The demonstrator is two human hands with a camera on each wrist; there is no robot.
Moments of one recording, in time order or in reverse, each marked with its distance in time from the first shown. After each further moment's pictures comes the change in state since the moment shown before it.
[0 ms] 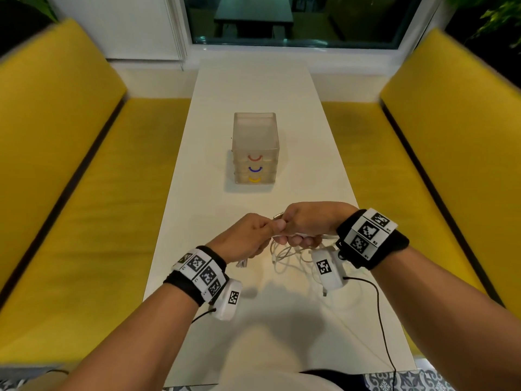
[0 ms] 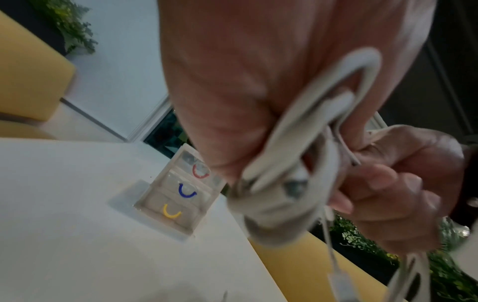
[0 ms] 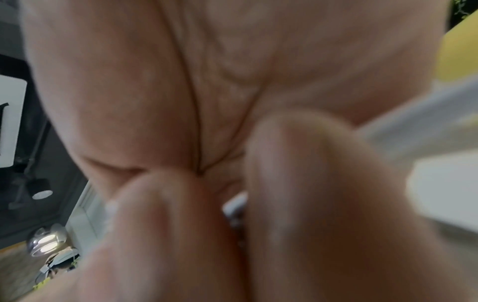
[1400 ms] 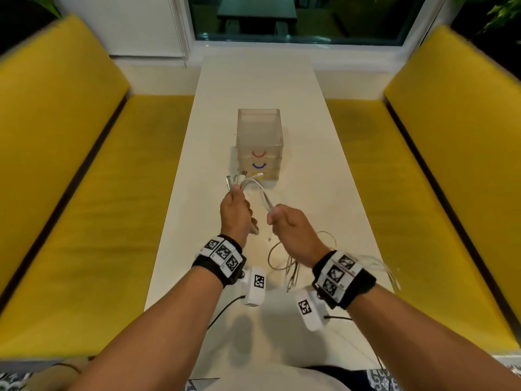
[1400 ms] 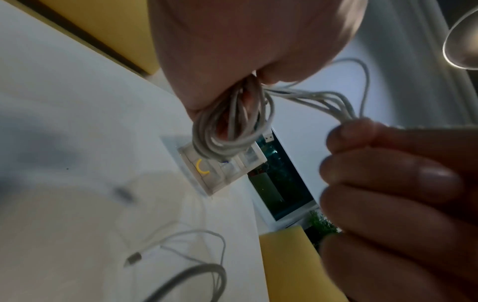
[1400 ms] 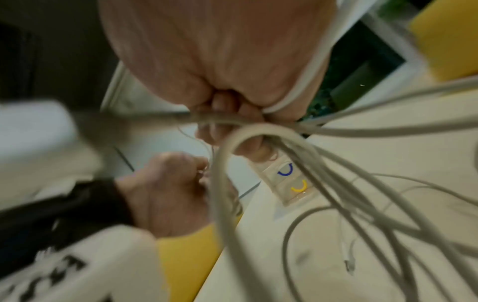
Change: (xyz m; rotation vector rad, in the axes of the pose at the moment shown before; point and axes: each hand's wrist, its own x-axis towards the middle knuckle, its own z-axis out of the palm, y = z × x) left_hand 0.040 -0.021 -0.002 -0.472 0.924 -0.151; right_hand 0.049 0.025 0.072 0.316 0.804 -0.393
